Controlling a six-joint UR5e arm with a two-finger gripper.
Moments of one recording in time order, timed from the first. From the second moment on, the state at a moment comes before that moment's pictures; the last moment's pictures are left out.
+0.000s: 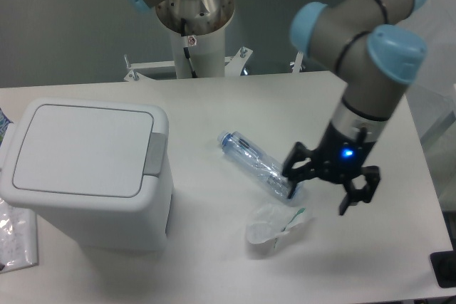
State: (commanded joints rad) arm 2.57 -1.97 -1.33 -1.13 1.11 0.77
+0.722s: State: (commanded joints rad) arm 2.45 -1.81 -1.41 -1.14 1.05 0.54
